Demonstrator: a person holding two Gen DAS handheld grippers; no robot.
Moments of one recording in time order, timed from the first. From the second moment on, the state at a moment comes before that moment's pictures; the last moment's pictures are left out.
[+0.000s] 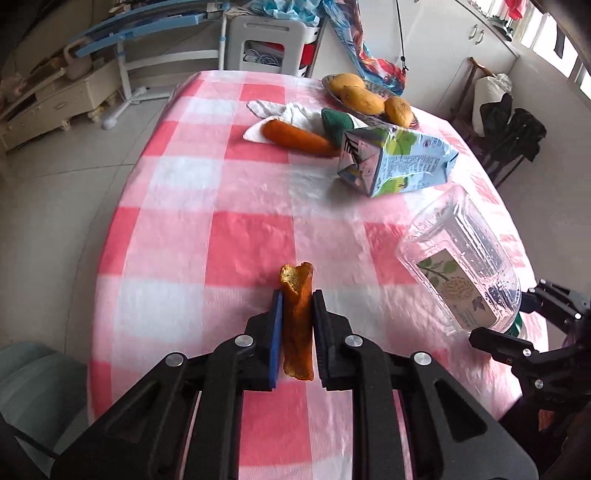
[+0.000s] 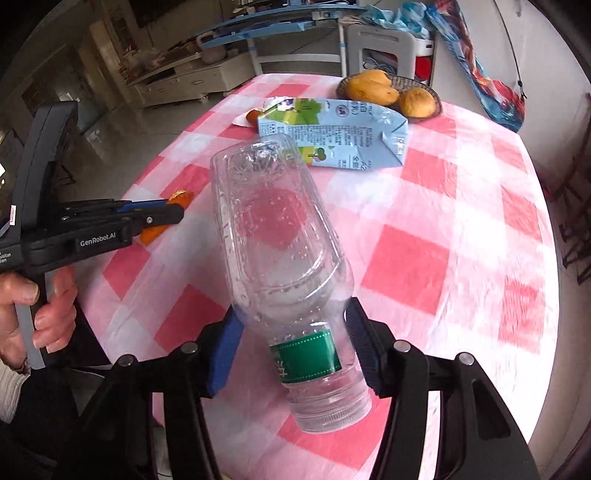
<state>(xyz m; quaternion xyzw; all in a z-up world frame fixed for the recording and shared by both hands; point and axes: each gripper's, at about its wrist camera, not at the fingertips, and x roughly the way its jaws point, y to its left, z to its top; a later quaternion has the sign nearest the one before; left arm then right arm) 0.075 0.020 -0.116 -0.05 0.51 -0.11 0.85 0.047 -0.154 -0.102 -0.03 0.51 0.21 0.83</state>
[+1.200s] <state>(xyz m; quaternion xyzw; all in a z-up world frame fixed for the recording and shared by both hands) 0.032 -0.006 -0.114 0.01 0.47 -0.07 0.88 0.045 -0.148 -0.106 0.00 0.45 0.17 0.88</state>
